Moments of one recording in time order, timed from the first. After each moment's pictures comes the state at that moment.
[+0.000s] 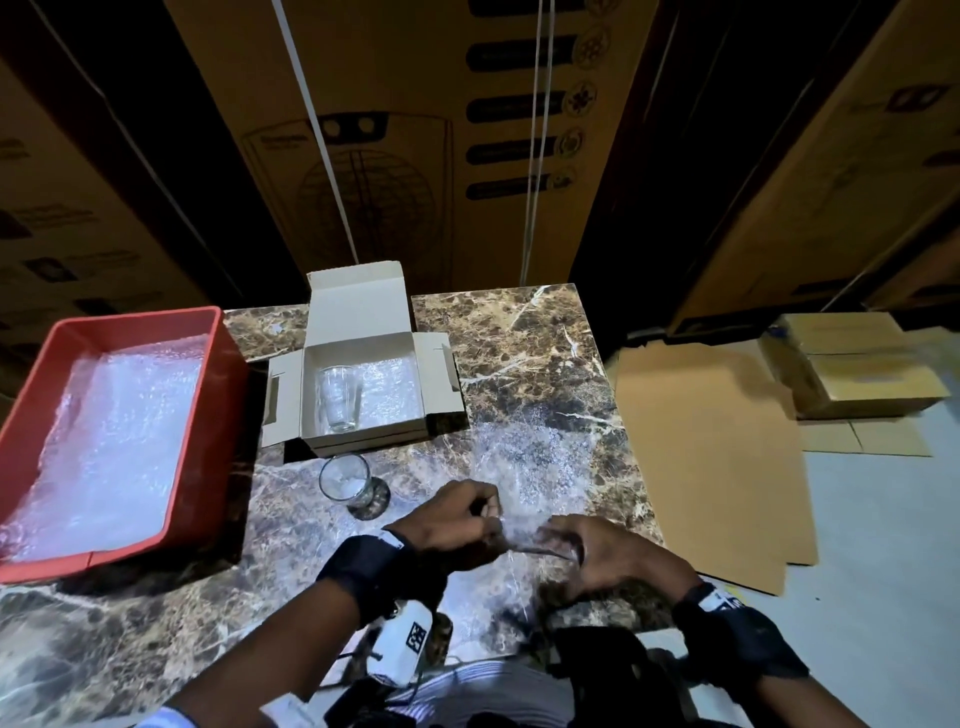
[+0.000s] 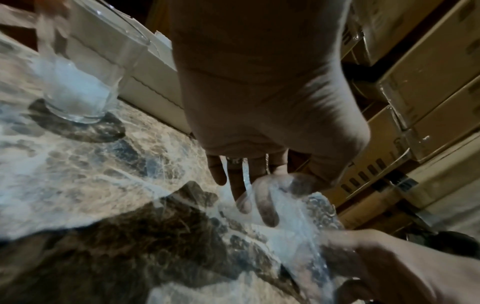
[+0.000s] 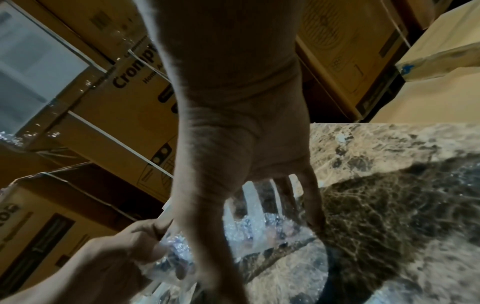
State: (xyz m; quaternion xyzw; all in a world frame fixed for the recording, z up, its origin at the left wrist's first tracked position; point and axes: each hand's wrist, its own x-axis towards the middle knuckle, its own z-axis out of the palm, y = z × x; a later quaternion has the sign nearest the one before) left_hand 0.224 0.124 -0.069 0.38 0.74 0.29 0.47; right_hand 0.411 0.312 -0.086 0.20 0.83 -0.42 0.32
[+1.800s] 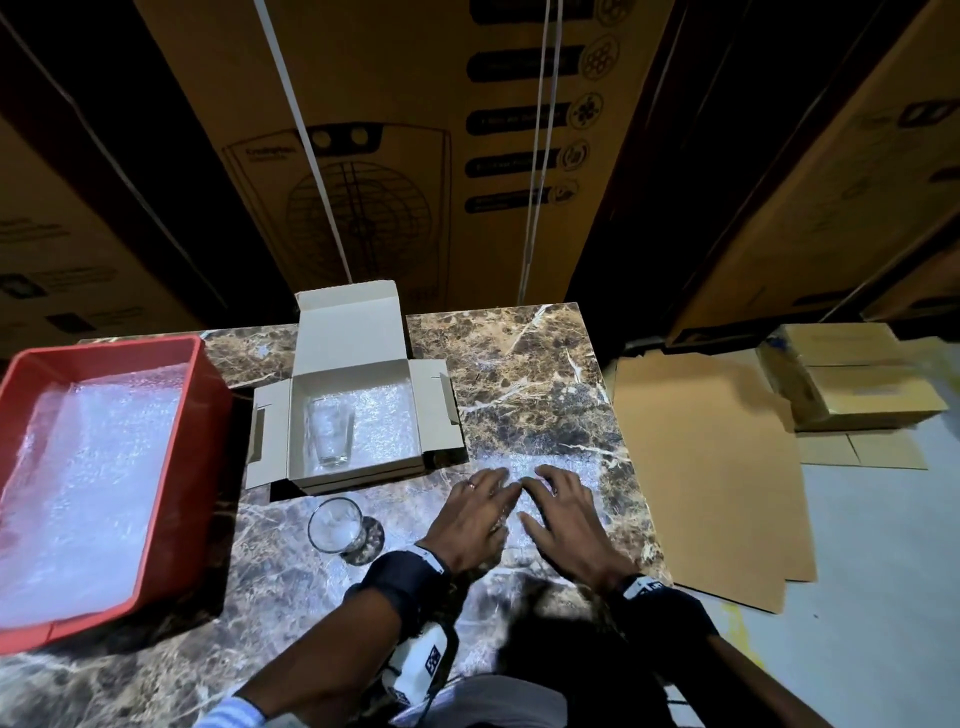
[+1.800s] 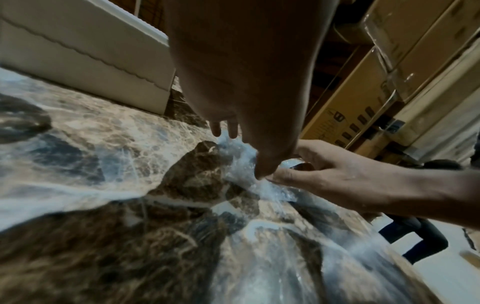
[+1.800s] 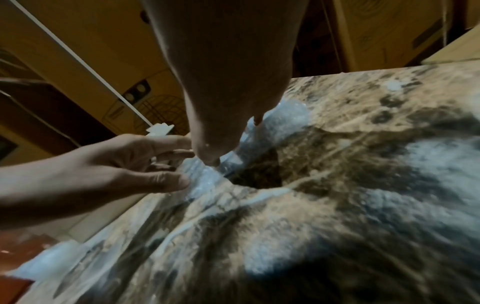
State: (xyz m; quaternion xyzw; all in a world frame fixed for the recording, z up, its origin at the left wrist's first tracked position) left_hand 0.200 0.169 -0.113 0.56 0.79 0.11 0.23; right_hand 0.338 0.319 -0.143 0.20 0.96 -0.20 0.00
